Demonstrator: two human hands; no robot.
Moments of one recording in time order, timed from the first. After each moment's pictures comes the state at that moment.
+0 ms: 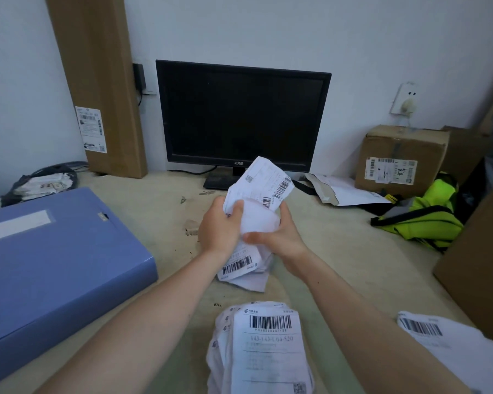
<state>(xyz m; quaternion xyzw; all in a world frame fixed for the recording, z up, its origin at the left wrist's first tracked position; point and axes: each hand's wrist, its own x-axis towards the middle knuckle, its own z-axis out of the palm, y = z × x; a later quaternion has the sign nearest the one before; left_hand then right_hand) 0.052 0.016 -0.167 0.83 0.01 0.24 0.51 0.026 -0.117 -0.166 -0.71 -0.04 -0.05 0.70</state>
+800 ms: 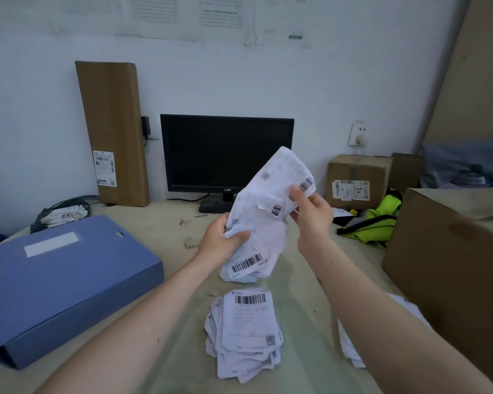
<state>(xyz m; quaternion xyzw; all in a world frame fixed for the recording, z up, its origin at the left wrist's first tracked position) -0.058 0.020 -0.105 0.77 -0.15 0.08 0.62 -0.077 -0.147 -0.058 -0.51 0.09 -0.27 0.81</state>
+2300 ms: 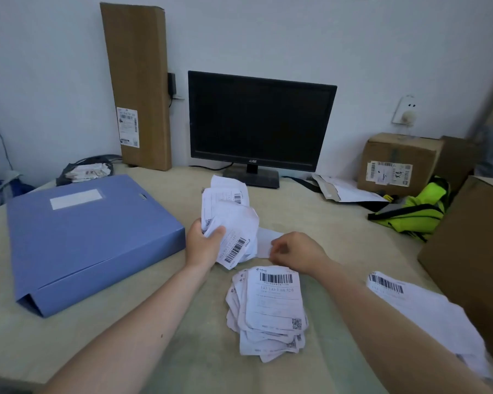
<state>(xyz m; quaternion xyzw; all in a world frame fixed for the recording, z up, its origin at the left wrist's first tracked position) -0.035 0.076 -0.194 0.70 0.10 0.16 0.69 -0.040 -0.135 -0.174 -0.97 -0.06 0.02 0.22</state>
